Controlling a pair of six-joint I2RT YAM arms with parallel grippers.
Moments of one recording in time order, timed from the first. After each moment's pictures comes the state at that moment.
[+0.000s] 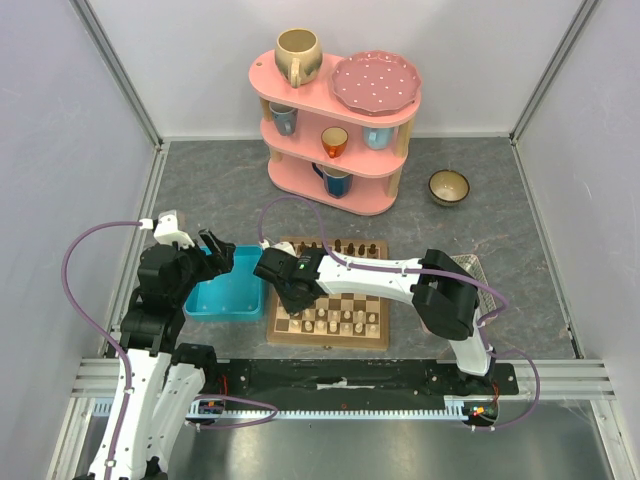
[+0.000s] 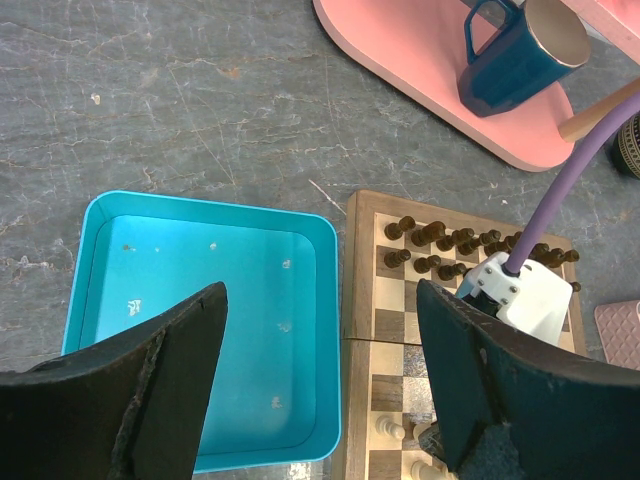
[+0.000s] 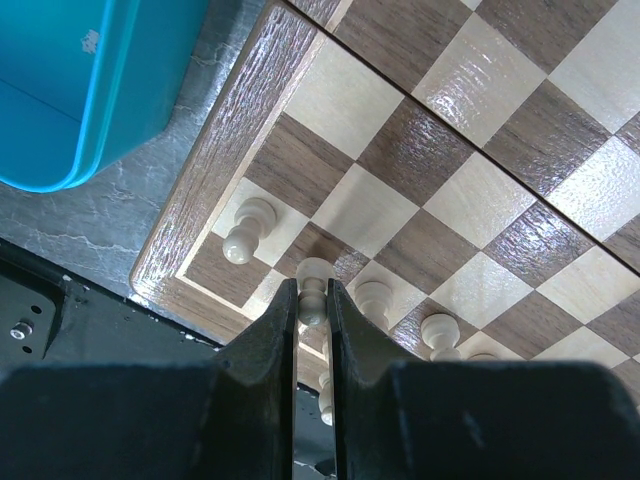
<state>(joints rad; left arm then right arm) -0.10 0.50 0.67 -0.54 0.03 -0.38 1.19 2.01 1.58 -0.78 0.14 0.67</state>
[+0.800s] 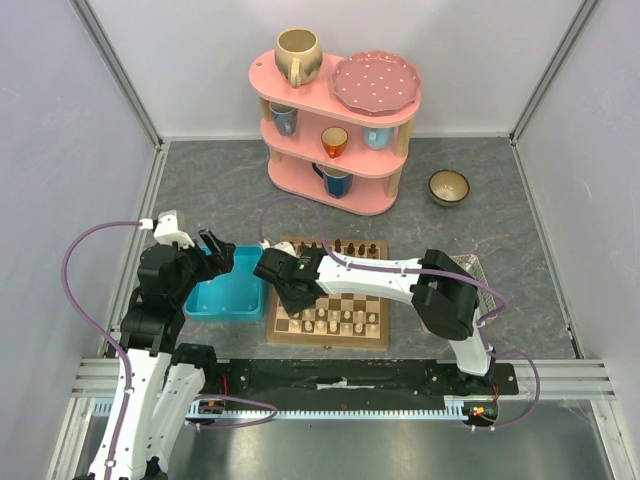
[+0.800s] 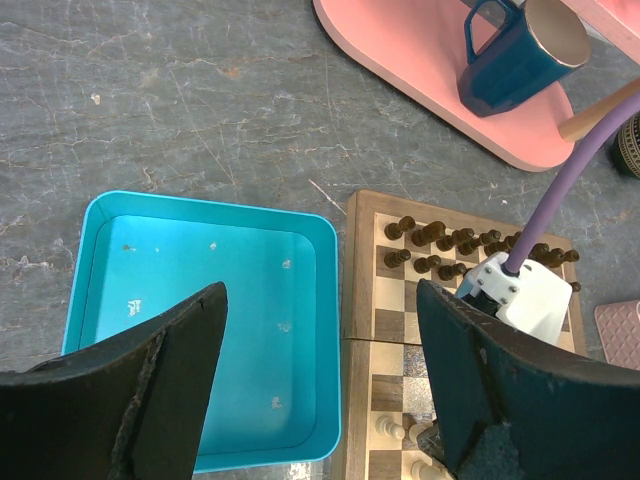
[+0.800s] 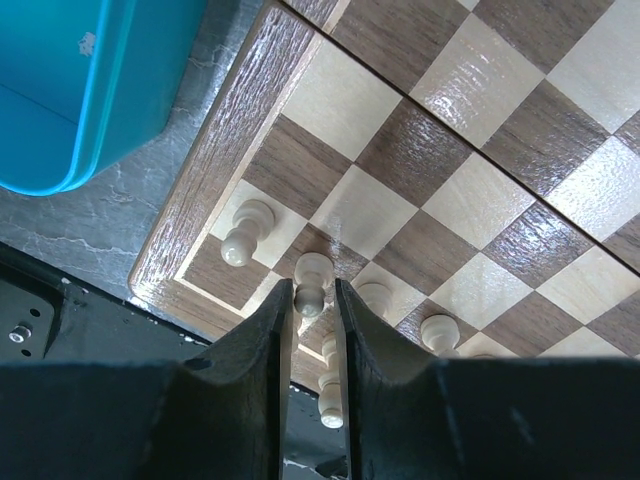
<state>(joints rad) -0.10 0.50 0.67 -0.54 0.03 -0.38 1.19 2.01 1.58 -0.78 0.14 0.67</state>
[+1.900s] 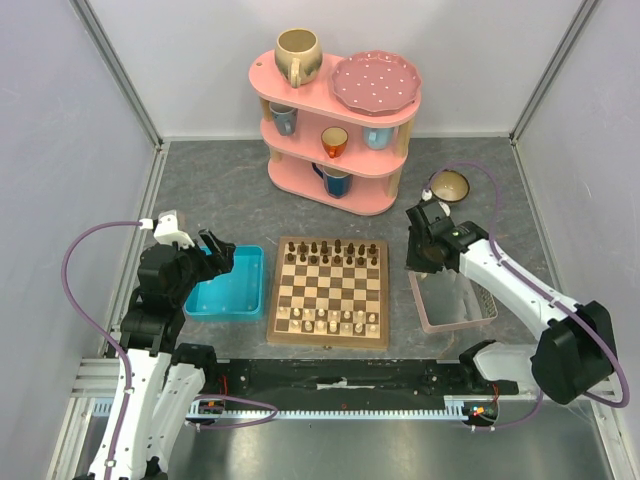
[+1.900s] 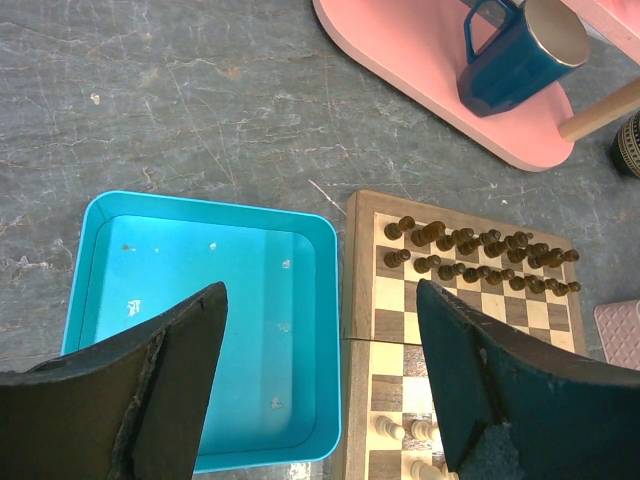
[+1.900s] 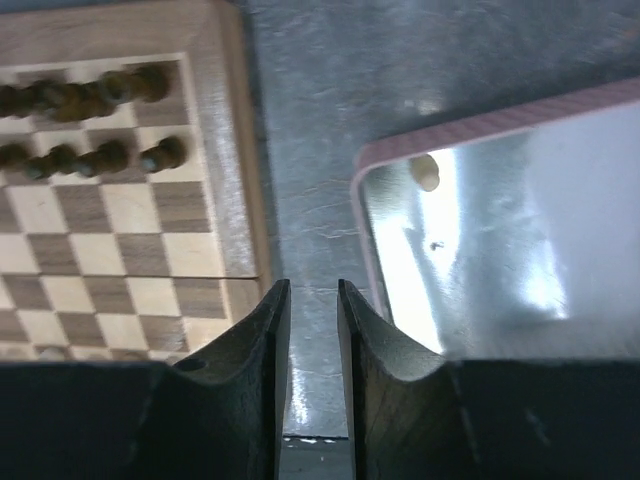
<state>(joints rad) -0.10 0.50 0.67 -0.54 0.03 -0.38 0.48 1.28 0.94 -0.79 0.18 0.63</state>
